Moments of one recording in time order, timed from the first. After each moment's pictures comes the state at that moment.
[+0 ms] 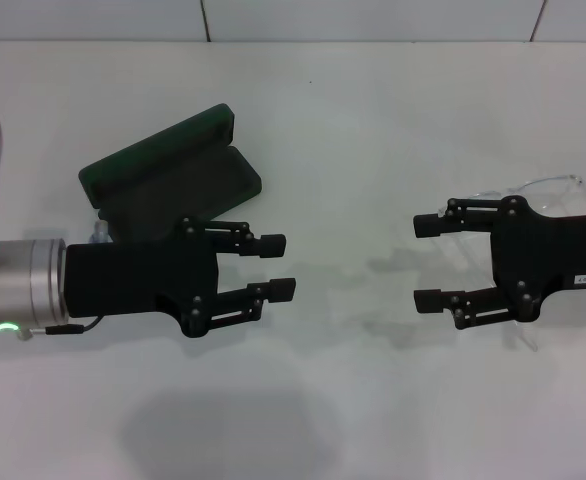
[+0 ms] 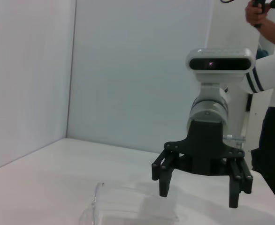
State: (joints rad) left arm -0.75 -2.05 2.85 -0.35 -0.22 1.84 -0.86; right arm 0.53 2.00 -0.97 -0.63 -1.76 -1.71 1.16
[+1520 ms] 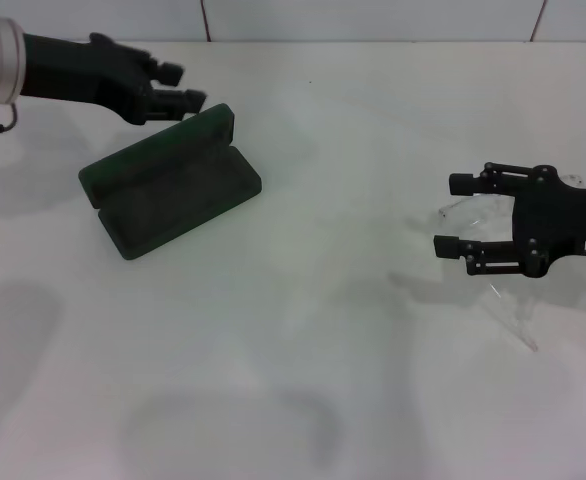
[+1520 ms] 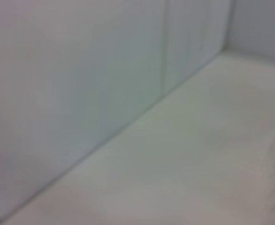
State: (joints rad) left arm -1.15 -2.09 2.85 -0.91 -0.03 1.60 -1.37; right arm 0.50 2.00 -0.91 -0.63 -1.75 -1.57 1.16
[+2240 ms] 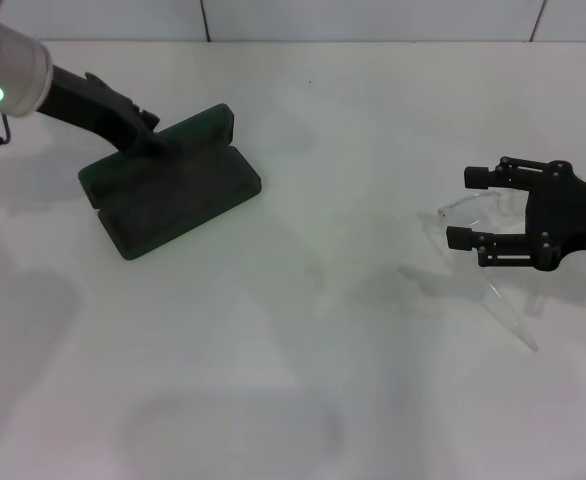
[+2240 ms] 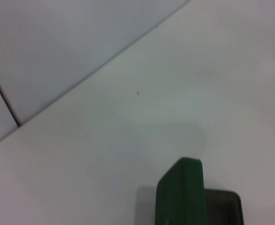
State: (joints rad) left arm -1.24 -2.09 2.85 -0.82 0.27 1.40 -1.52; right arm 0.48 2.00 -0.88 -0.63 -1.75 -1.55 1.16
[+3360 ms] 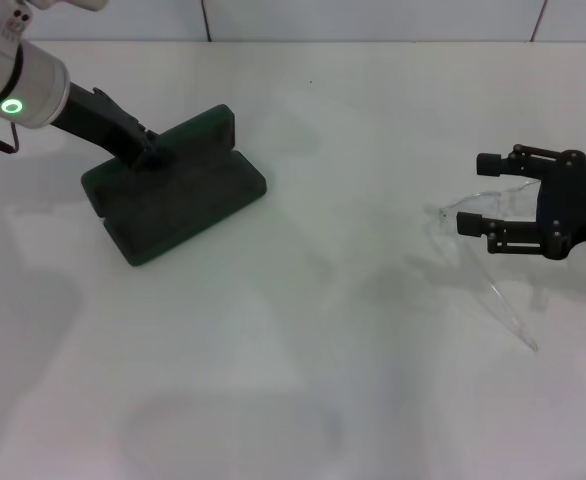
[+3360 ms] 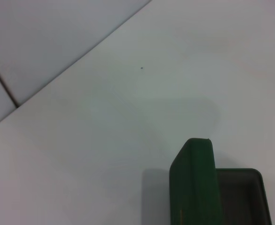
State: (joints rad) left arm -1.25 -2.10 2.85 -0.73 0.36 1.30 -1.55; right arm 0.47 1.99 -0.86 -0.64 -1.73 -1.55 1.16
